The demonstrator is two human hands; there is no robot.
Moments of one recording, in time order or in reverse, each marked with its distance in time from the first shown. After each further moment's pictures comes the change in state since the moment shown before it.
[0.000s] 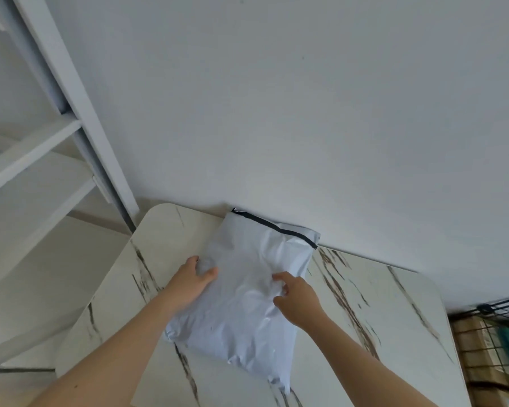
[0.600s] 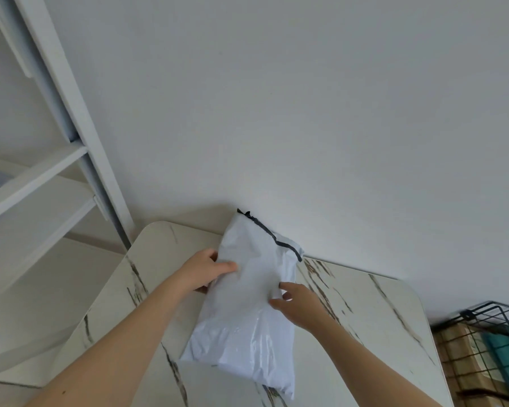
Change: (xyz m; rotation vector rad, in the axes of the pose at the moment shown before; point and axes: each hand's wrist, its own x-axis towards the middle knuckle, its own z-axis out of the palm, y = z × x) left_hand -0.052 0.080 -0.008 -0.213 -0.070 0.096; right_hand -0.028 0.012 -0.033 0.105 -0.014 0.031
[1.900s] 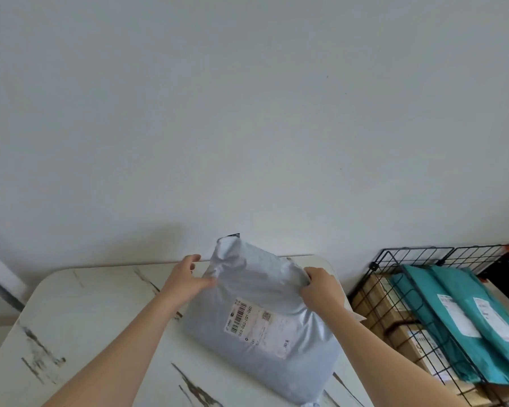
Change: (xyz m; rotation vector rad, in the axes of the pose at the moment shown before) left_hand -0.002 0.049 0.128 0.237 -0.030 0.252; right_hand -0.077 0.126 -0.106 0.077 0.496 0.322
